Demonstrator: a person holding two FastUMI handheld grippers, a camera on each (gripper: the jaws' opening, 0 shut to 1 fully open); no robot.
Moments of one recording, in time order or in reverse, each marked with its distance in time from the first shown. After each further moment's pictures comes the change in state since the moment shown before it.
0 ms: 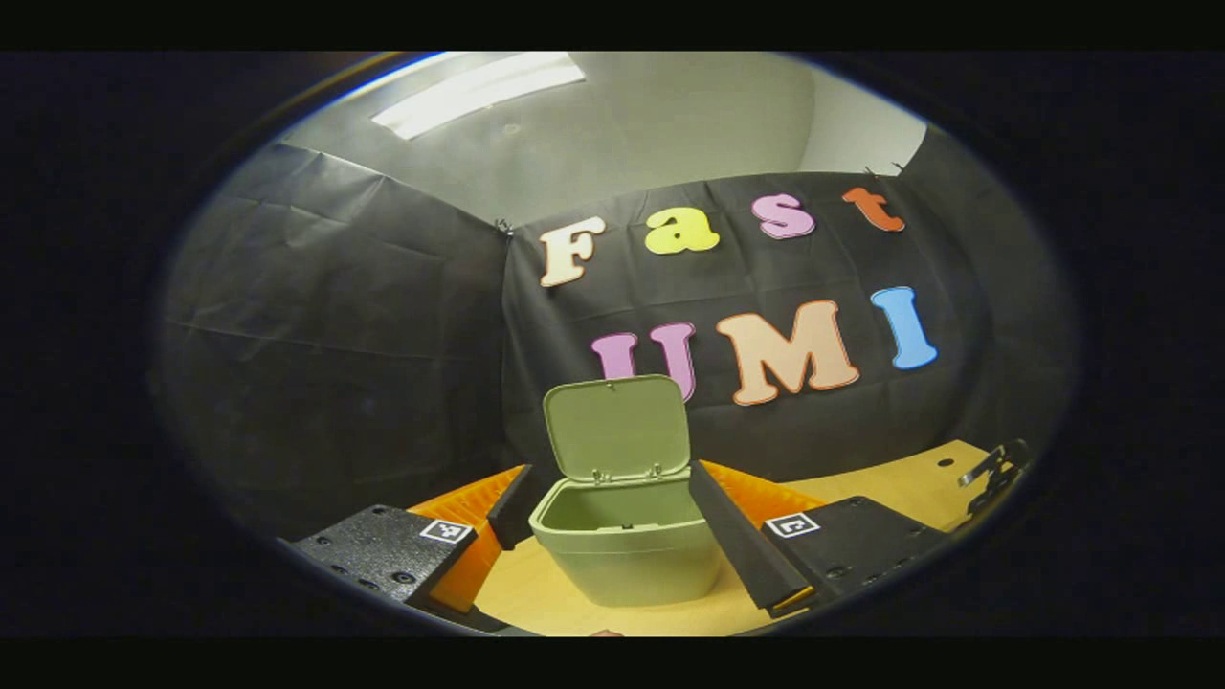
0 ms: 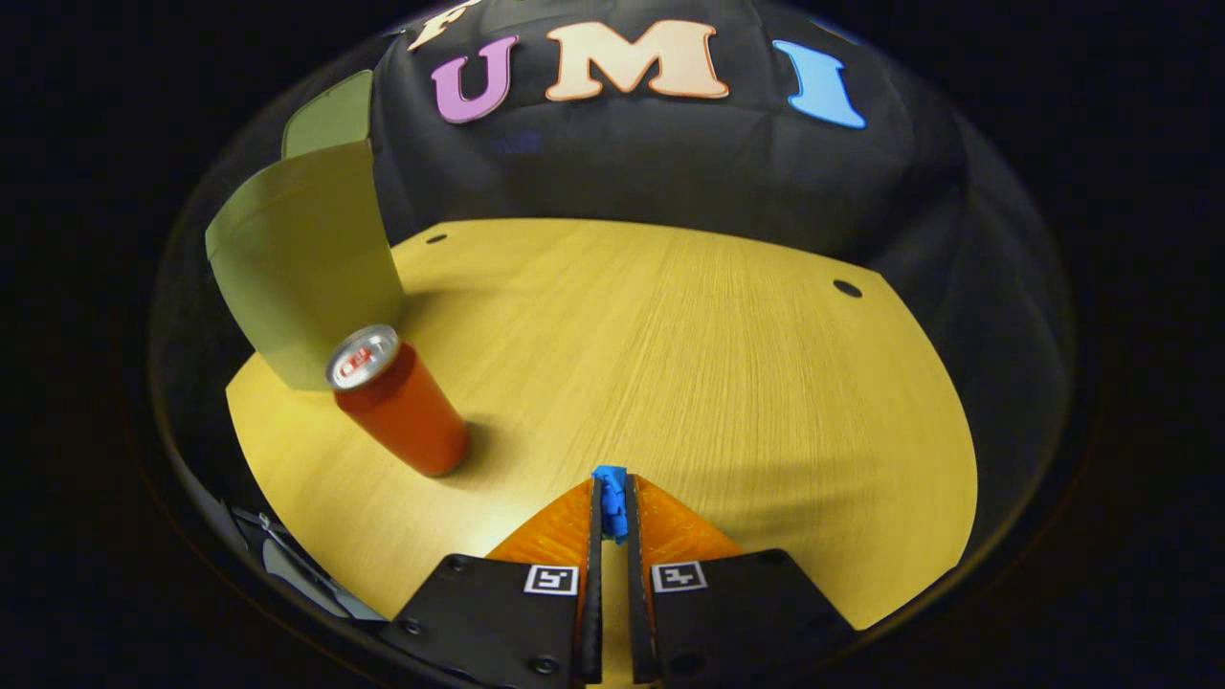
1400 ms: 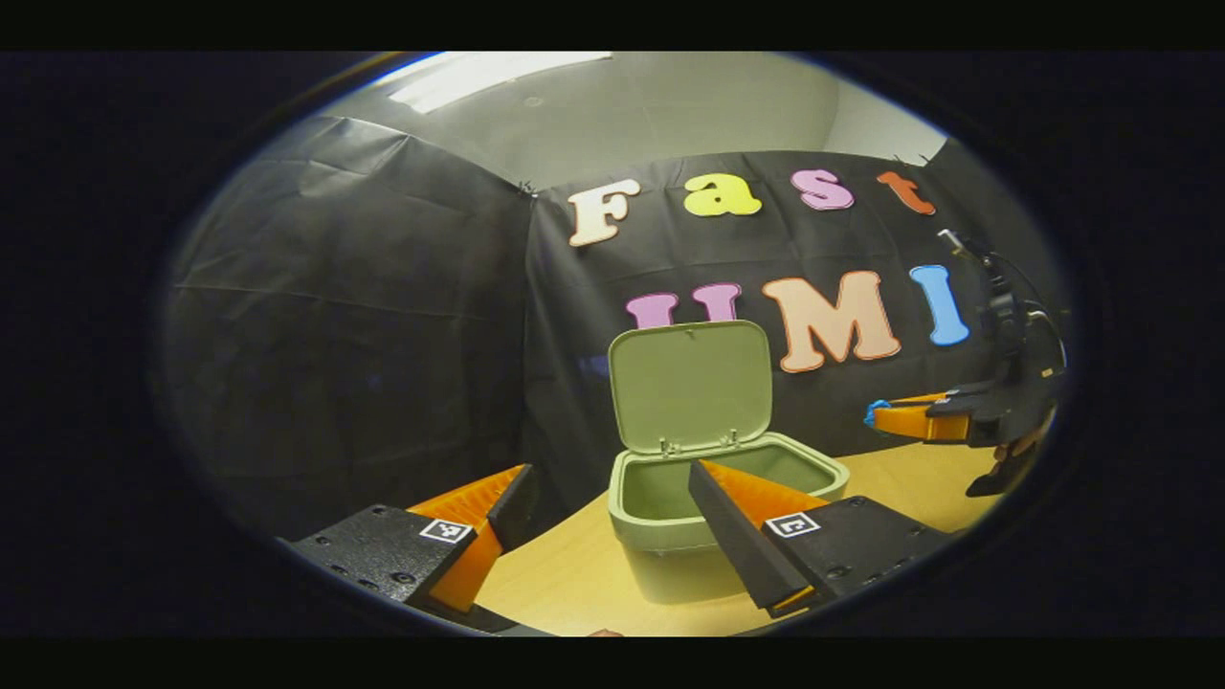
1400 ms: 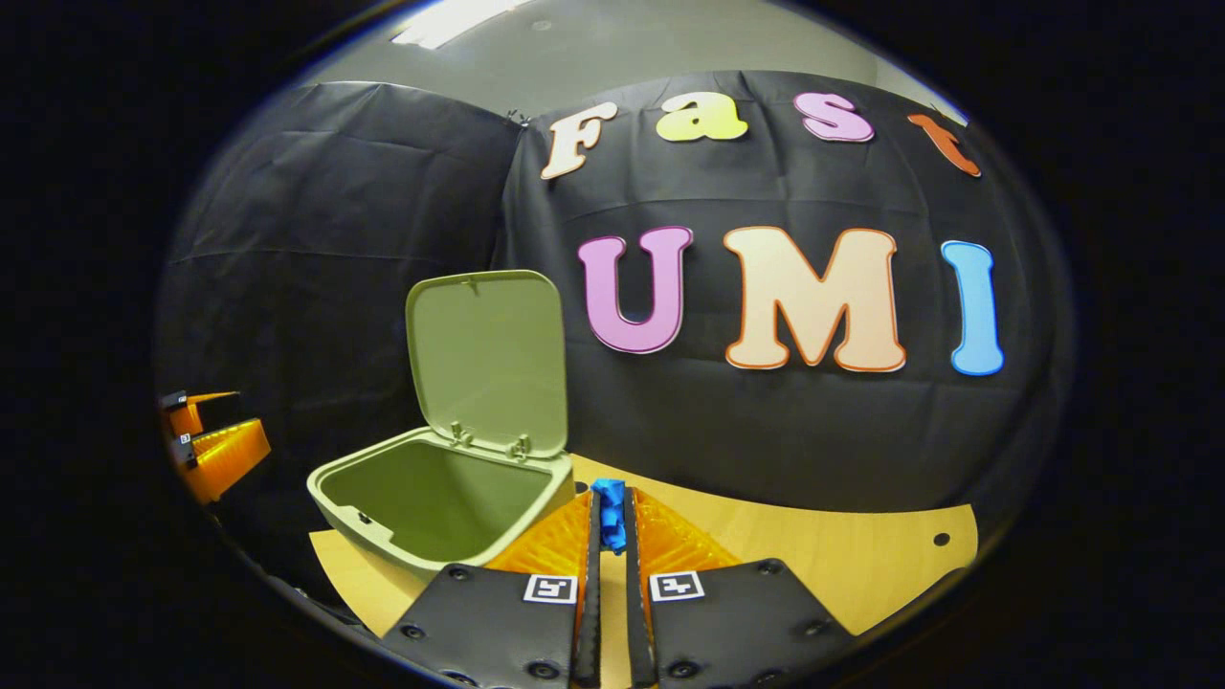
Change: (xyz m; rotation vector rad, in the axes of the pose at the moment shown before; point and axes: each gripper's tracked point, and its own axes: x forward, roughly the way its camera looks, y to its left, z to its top) left arm 0.046 0.090 -0.070 -0.018 0.098 0.030; right arm -0.073 0.231 0.299 -0.168 -0.584 0.274
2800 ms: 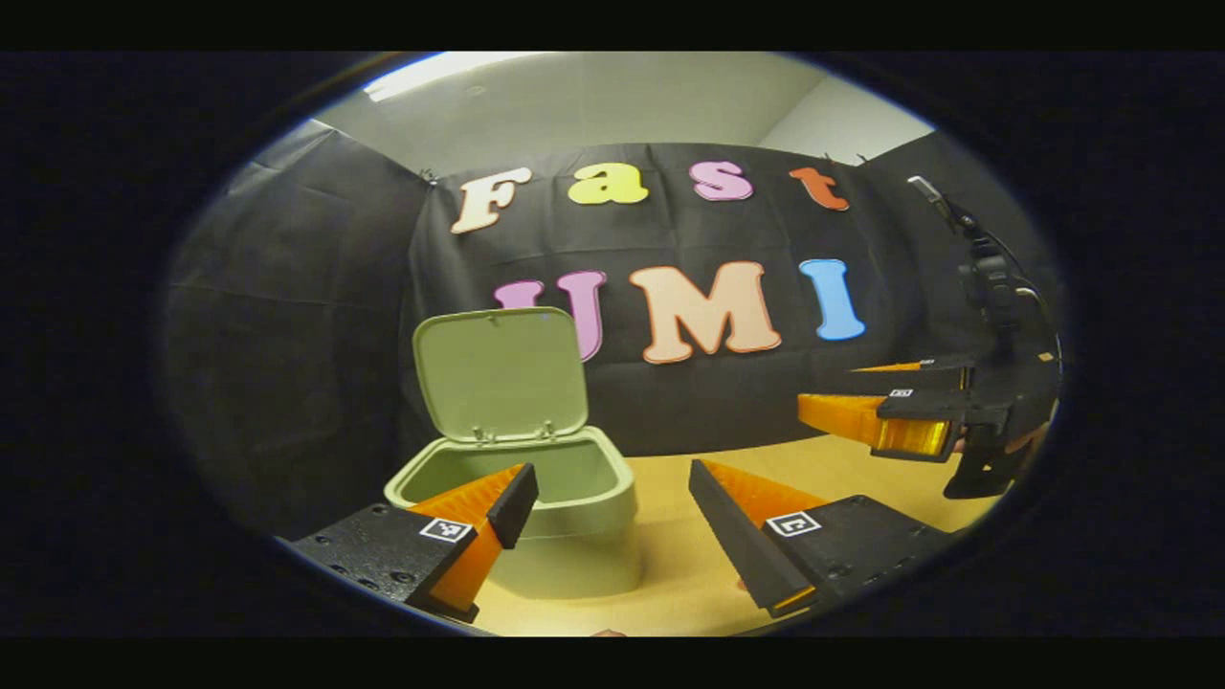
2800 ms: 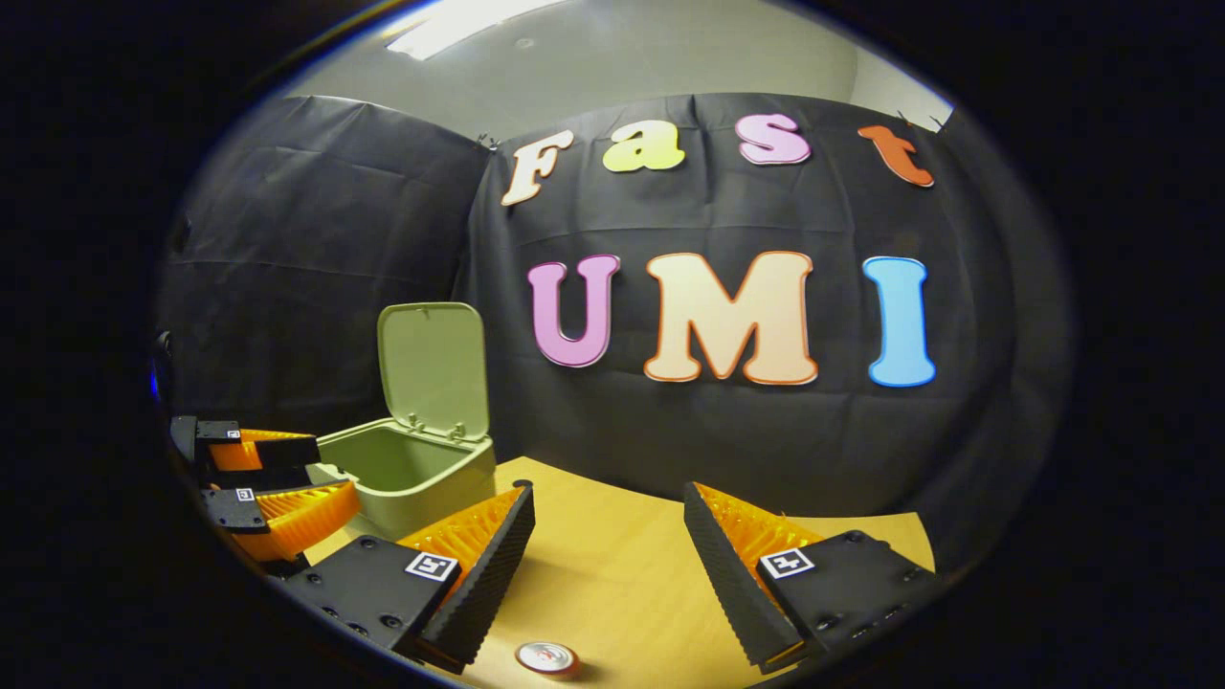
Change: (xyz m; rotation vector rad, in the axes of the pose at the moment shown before) left arm -0.019 -0.193 -0.003 -0.032 0.043 -0.339; right arm -0.114 -0.129 -0.009 0.013 -0.047 -0.153
